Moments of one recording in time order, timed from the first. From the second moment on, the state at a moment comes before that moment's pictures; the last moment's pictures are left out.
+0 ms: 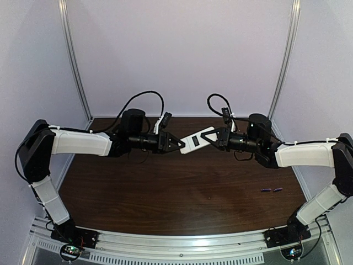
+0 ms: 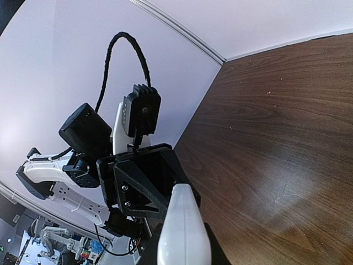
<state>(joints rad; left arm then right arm) -0.73 1.75 1.09 0.30 0.67 -0.69 0.58 1.46 0.77 0.58 -0.58 0.86</state>
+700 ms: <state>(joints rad) -0.73 1.75 1.09 0.26 0.66 -0.67 0.57 1.46 0.77 0.50 -0.53 0.83</state>
